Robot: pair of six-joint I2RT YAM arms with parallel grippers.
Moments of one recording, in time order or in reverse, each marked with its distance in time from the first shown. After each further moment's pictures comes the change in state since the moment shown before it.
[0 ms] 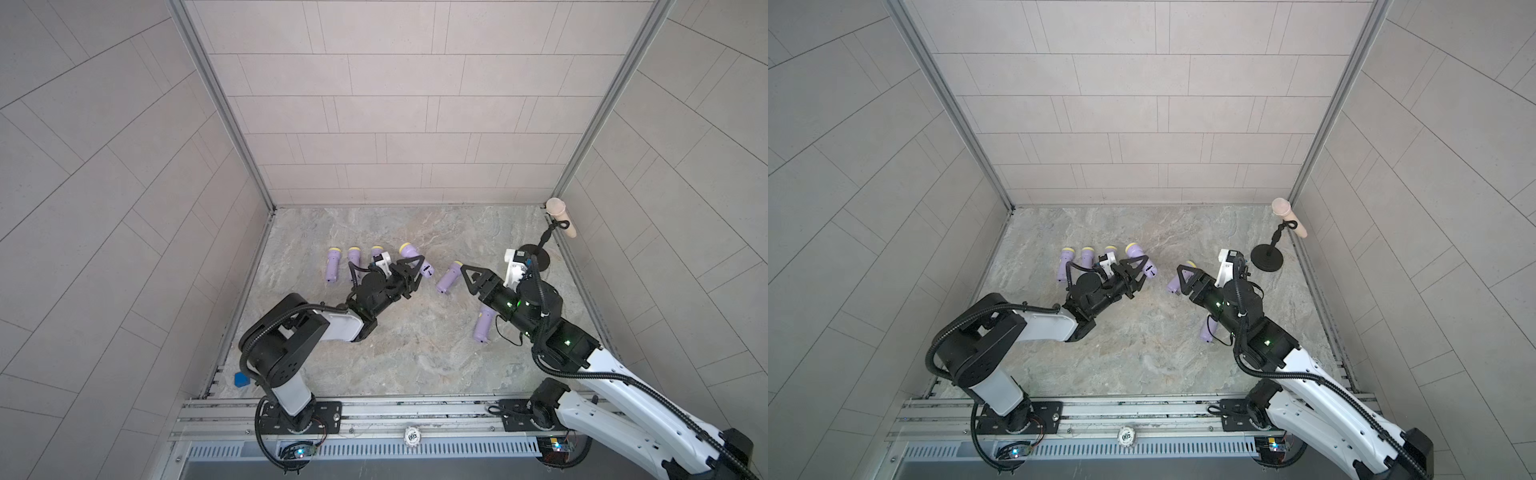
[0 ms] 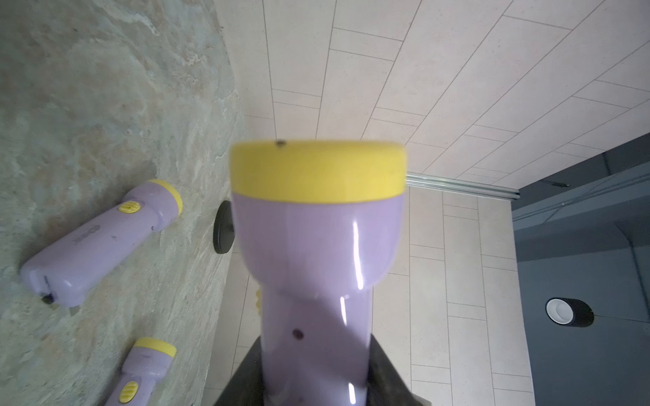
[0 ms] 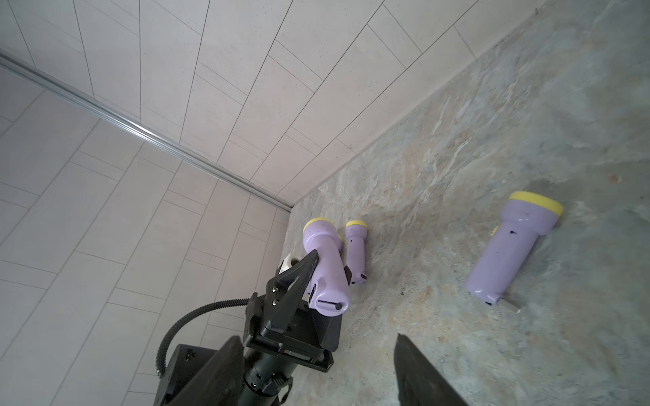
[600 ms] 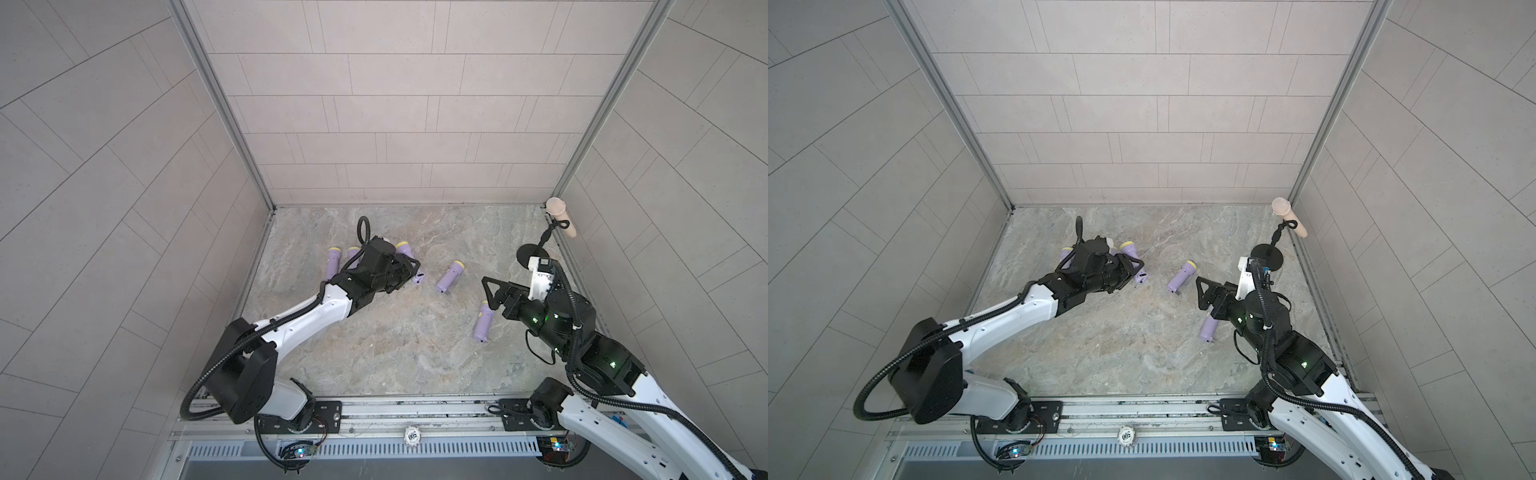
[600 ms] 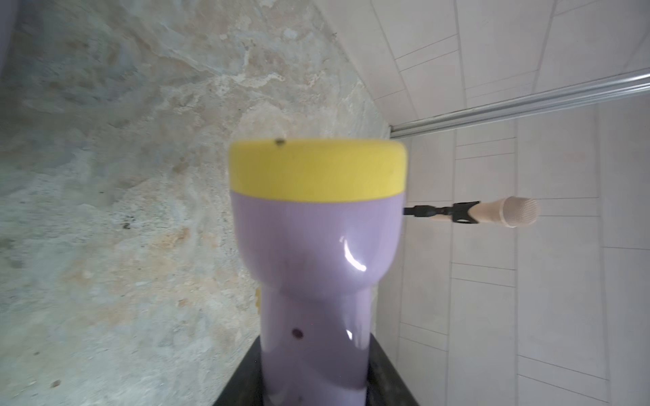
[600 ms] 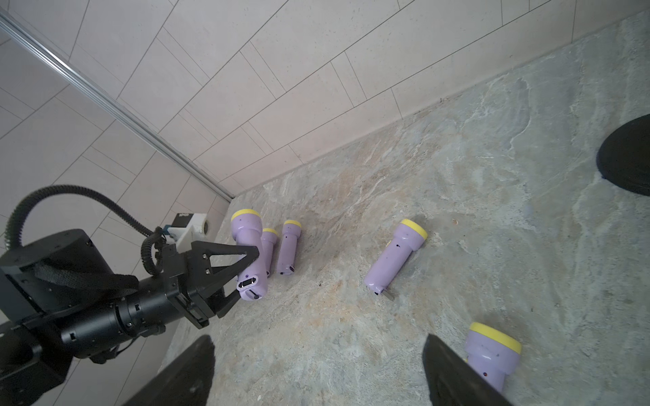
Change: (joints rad) left arm 0.038 -0.223 0.400 -1.220 -0.002 0.567; right arm -0.002 -0.160 0.105 -0.401 0.106 -0.259
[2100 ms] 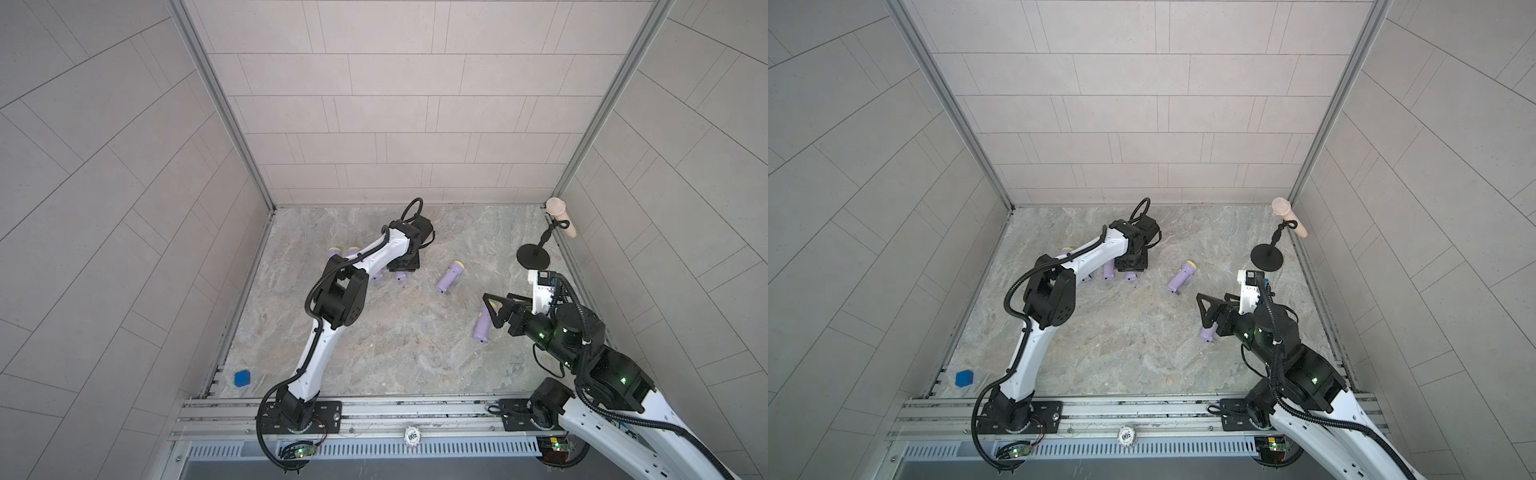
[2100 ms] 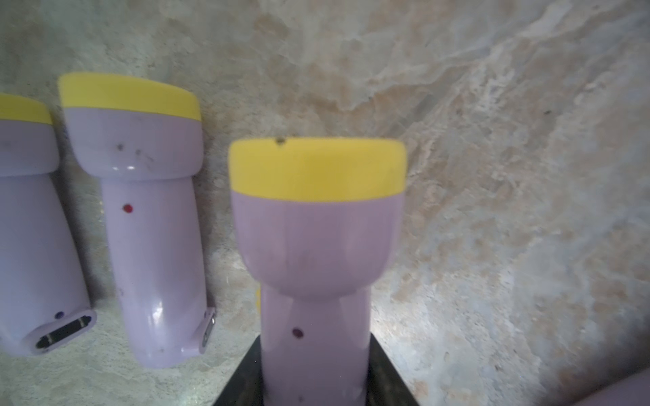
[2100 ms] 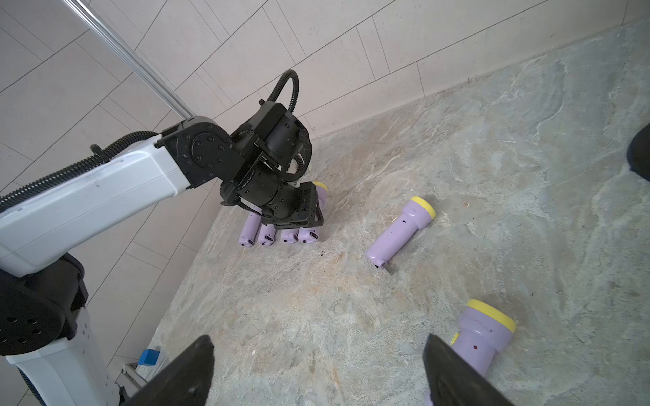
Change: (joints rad) left arm 0.053 0.887 1.026 -0.952 -0.361 0.471; right arm 0.000 -0.132 -0.069 -0.058 -0.101 -0.069
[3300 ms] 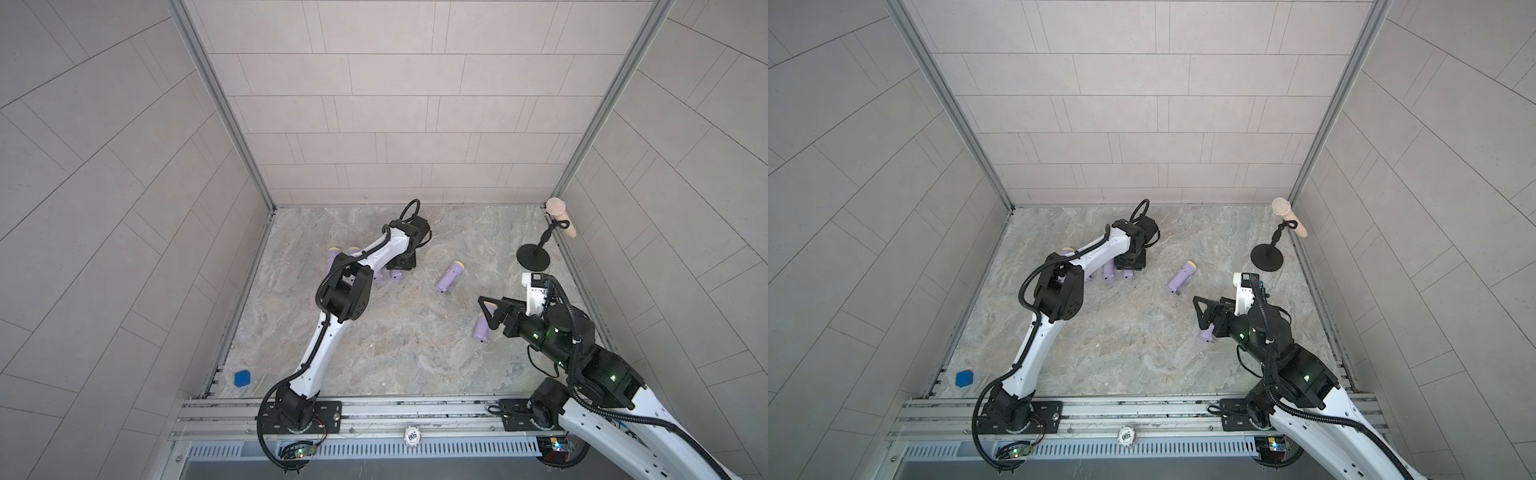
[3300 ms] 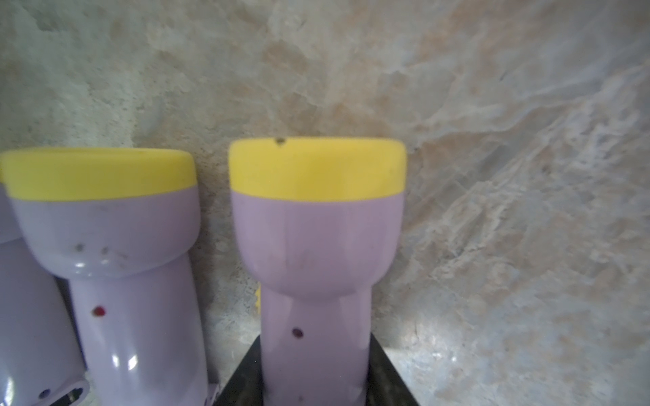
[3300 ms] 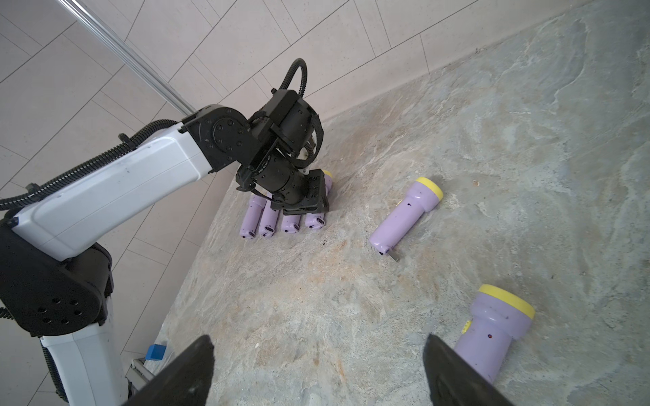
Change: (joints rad) left arm 0.022 0.132 0.129 -0.035 -0.032 0.045; right arm 0.000 0.002 -0.060 0.039 -0.027 0.047
